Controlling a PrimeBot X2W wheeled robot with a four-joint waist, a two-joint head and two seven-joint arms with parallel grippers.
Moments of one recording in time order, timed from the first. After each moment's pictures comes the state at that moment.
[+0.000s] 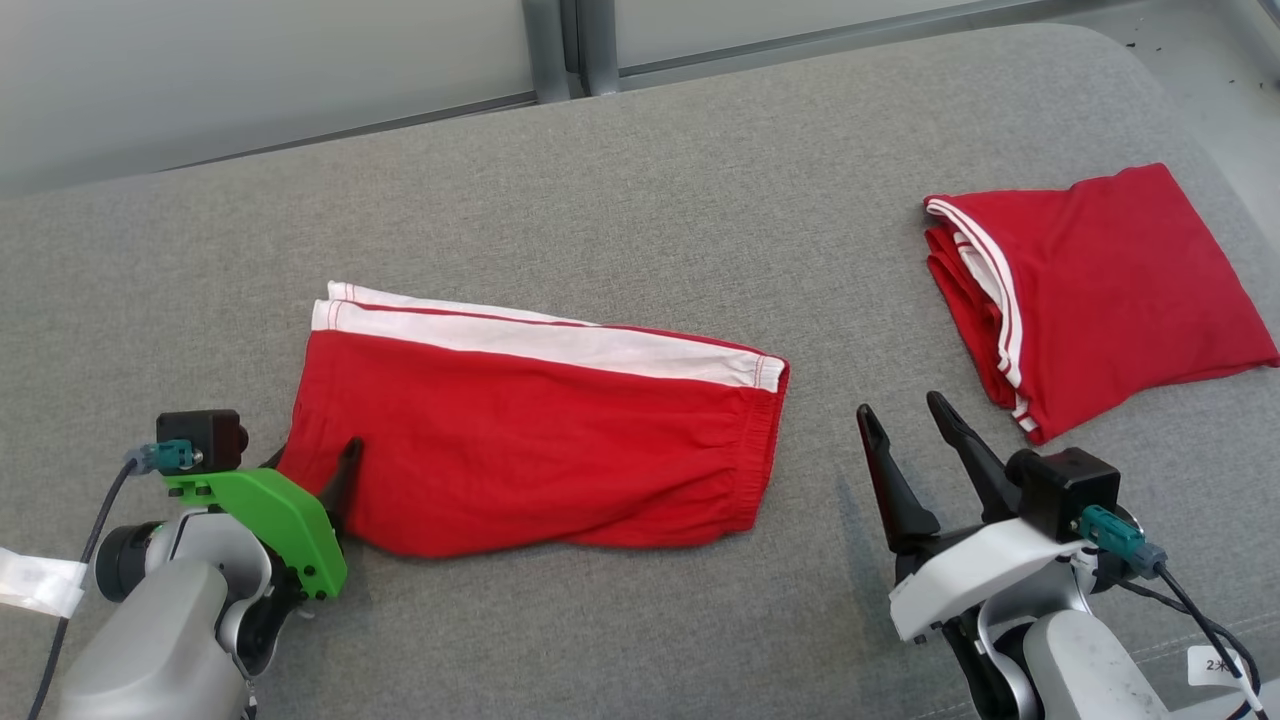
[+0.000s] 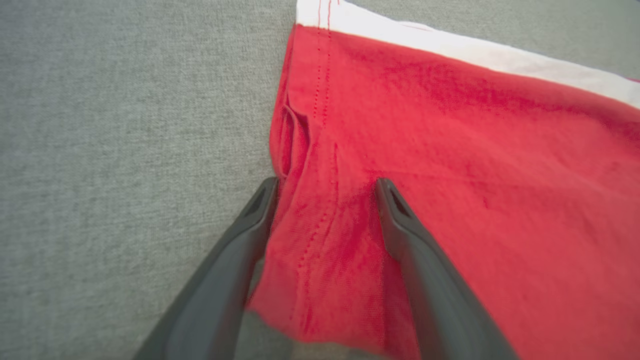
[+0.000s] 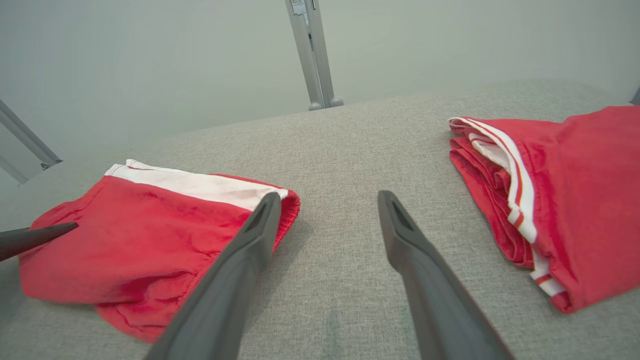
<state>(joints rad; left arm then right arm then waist) -0.56 0.38 -0.65 0.84 -0.90 -0.13 -0.03 -0.12 -0.05 0.15 0.15 0.24 0.13 -0.12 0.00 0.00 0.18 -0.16</state>
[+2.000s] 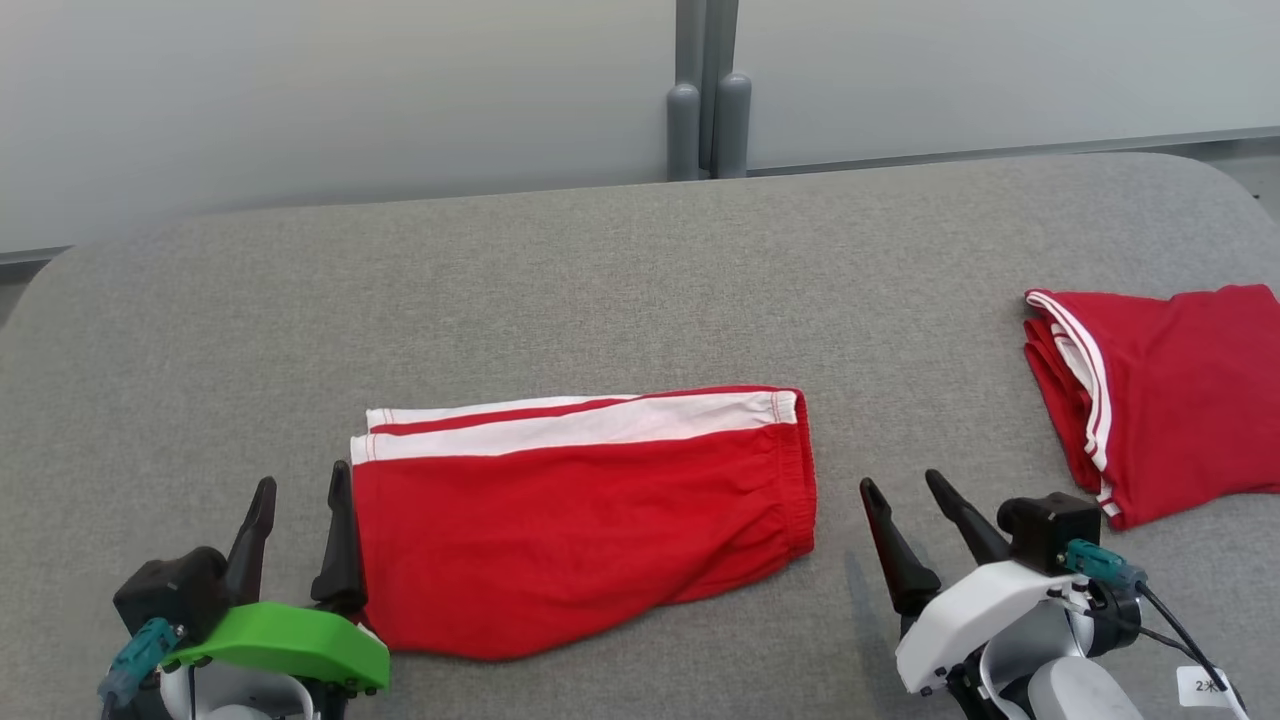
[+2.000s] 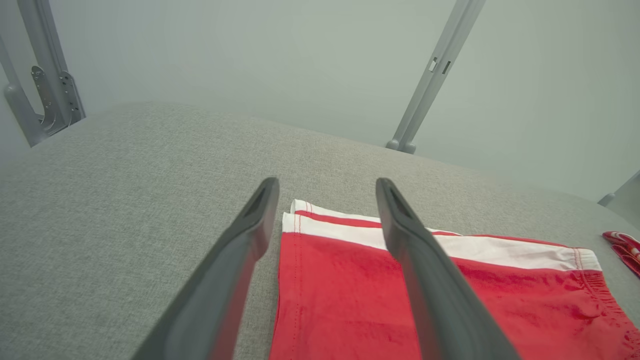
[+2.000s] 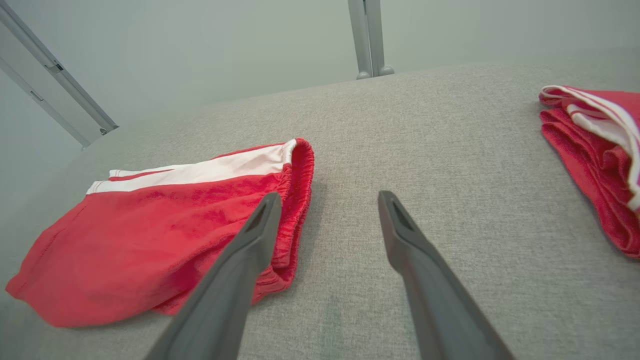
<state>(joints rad) -0.09 0.37 -0.40 0.15 -0.77 0.20 -0.26 -0.07 -0.05 0.14 0.22 0.29 0.13 -0.03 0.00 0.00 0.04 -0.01</state>
